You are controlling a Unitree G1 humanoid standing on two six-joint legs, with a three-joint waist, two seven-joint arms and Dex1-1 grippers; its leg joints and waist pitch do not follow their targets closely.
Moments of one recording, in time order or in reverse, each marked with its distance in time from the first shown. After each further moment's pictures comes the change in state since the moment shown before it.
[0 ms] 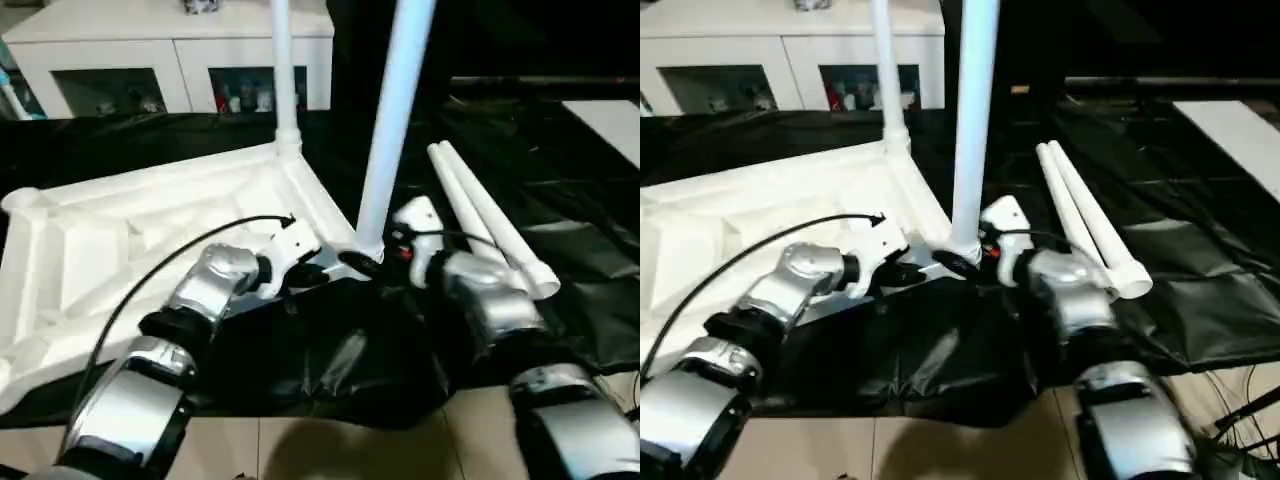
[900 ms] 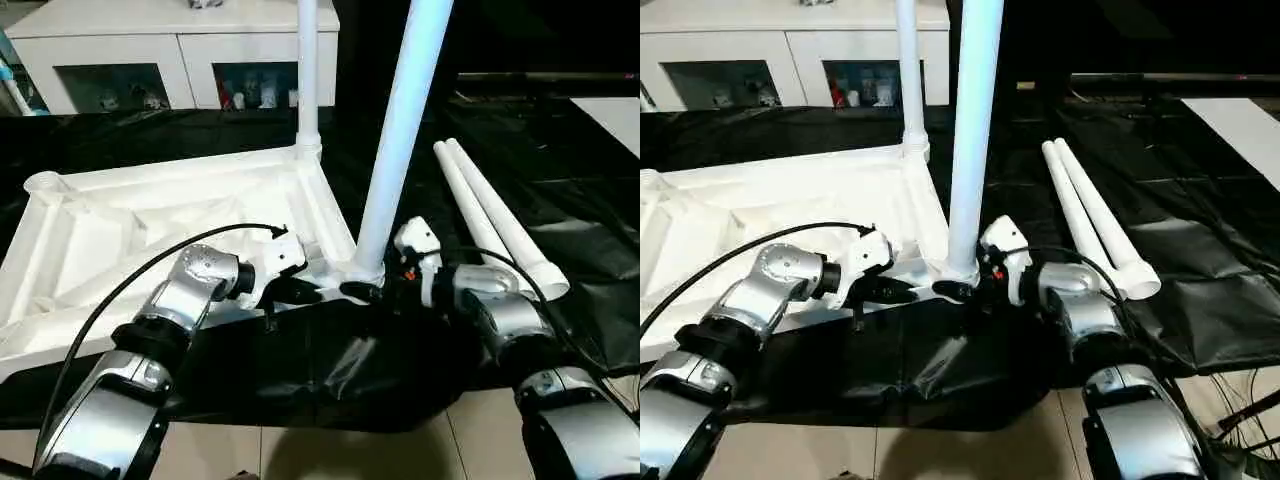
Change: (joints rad) left arm 0.096 0.083 -0.016 -0.175 -0.026 0.006 -0.204; right arm 0.030 -0.009 0.021 0.045 -0.012 -0.030 0.131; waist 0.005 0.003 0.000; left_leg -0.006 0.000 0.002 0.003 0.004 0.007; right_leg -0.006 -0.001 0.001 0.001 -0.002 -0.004
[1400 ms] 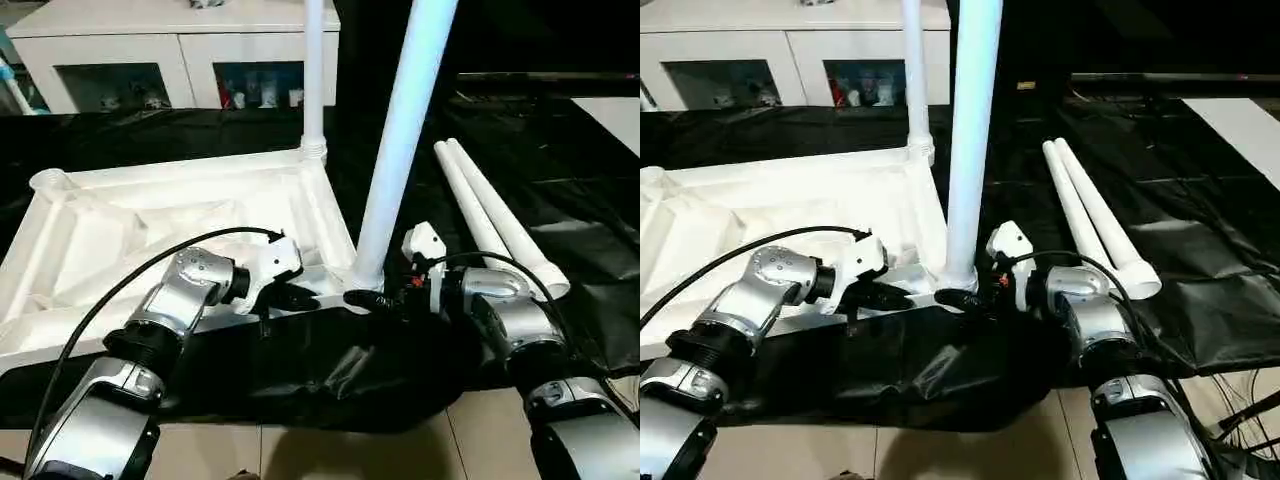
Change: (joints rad) left arm 0.021 0.018 -0.009 -0.042 -0.014 0.019 -0.048; right arm 0.032 -0.021 0.012 -0.063 0.016 0.017 0.067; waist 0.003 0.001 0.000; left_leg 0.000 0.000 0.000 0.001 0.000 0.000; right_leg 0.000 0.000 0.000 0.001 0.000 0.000
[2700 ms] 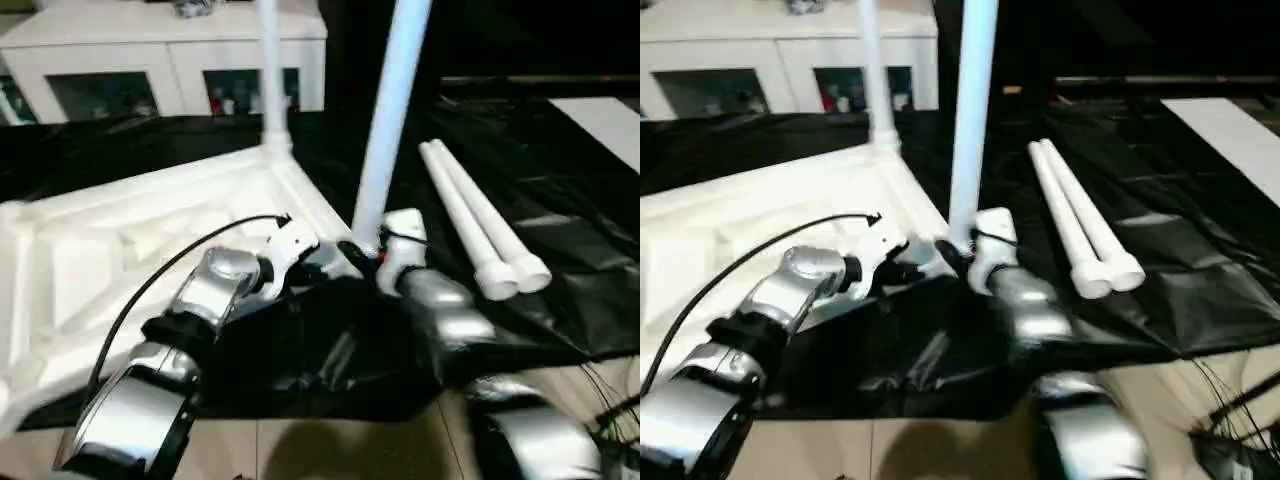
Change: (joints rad) left arm -0.102 -0.159 0.058 0.164 0.027 0.120 0.398; right arm -0.089 0.331 -0.164 0.174 -0.011 -0.001 -0.959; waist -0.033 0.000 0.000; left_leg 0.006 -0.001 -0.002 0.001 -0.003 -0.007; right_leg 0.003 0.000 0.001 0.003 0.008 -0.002
